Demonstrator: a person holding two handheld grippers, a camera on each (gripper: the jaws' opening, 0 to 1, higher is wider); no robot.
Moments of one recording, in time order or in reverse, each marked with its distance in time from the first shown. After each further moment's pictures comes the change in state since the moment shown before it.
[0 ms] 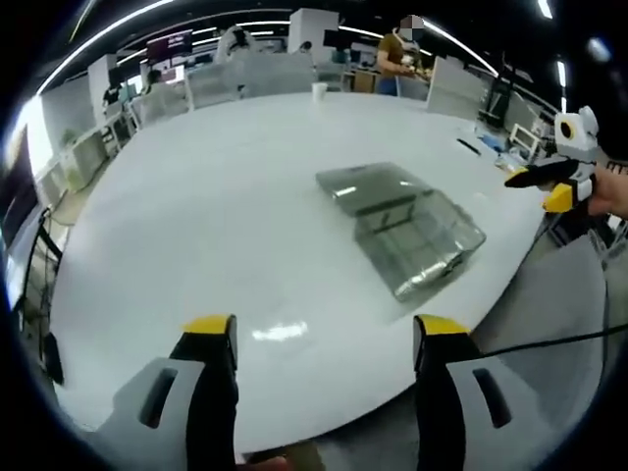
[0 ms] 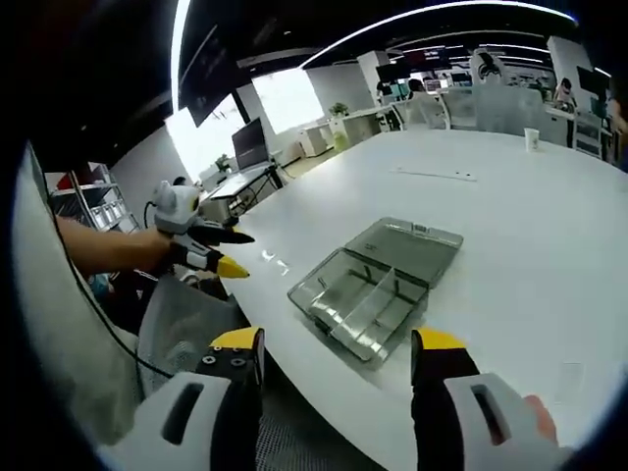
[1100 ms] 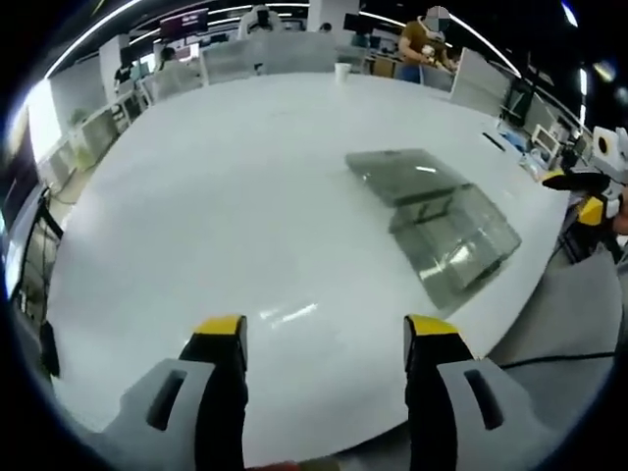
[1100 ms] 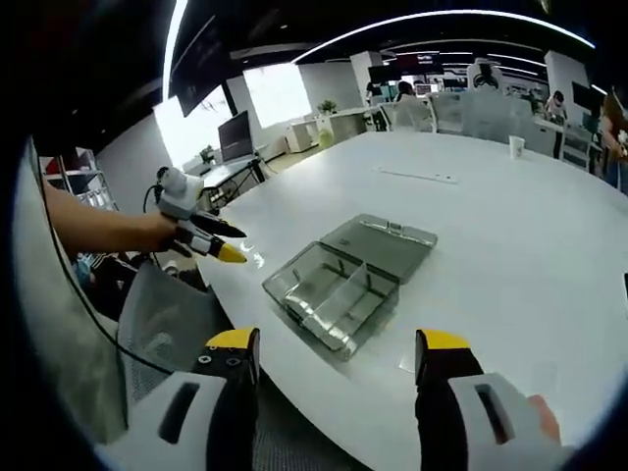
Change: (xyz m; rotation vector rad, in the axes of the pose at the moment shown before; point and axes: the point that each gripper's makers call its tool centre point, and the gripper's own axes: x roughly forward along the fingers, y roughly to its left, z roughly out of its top) left arm 0.031 0.028 -0.006 -0.061 0.081 0.058; right arm -0.011 -0.022 -0.004 -0.031 0.010 -0.090
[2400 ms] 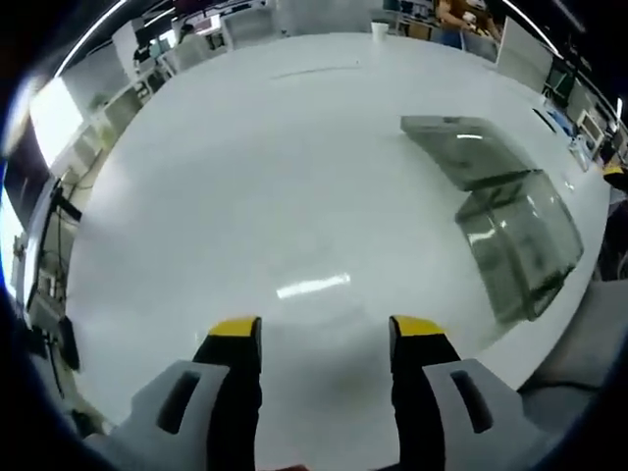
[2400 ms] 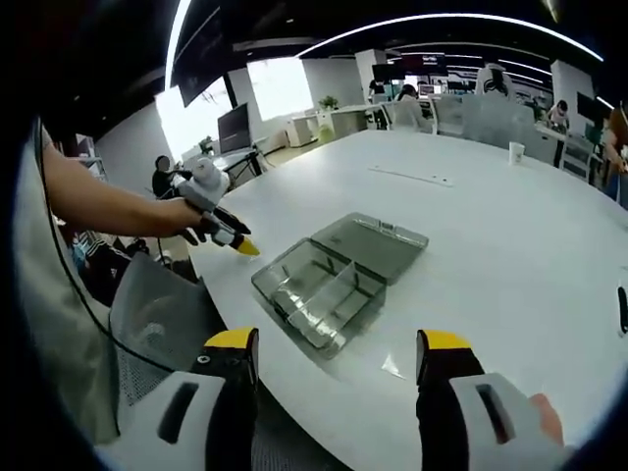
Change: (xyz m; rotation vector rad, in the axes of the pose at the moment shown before) left arm 0.041 0.033 -0.008 -0.028 0.193 0.174; right arm -0.002 -0.013 0.002 -0.048 0.024 -0.015
